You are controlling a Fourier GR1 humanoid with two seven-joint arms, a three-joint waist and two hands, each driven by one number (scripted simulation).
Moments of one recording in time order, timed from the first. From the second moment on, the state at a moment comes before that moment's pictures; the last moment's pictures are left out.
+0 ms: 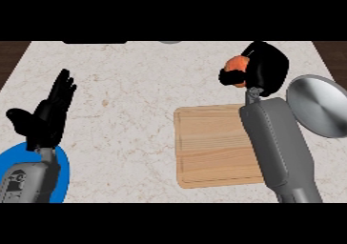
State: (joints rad) left arm -0.23 0.20 0.09 -1.45 0.02 0.08 0.07; right arm -0.74 -0.01 -0.07 -1.16 1.31 -0.20 0.78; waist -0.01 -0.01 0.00
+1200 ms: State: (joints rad) left arm -0.24 0.20 0.09 -1.48 0.02 0.05 0.07; right arm -0.64 -0.56 -0.51 -0.64 1.00 -0.56 0.24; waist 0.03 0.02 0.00
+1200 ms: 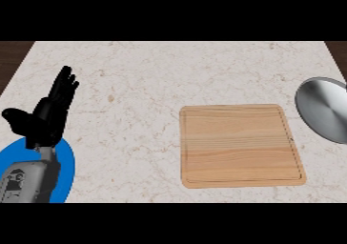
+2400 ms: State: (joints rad) left arm -0.27 0.19 0.09 -1.46 0.01 0.05 0.09; right arm -0.66 -0.60 -0.86 -0.29 0.58 -0.44 -0.35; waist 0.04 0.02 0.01
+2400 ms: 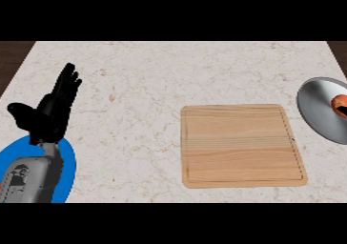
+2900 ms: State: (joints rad) left arm -0.23 0.19 0.10 -1.46 0.00 0.07 0.07; right arm -0.53 -0.53 -0.97 -0.40 0.35 -0.20 -0.57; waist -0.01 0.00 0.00
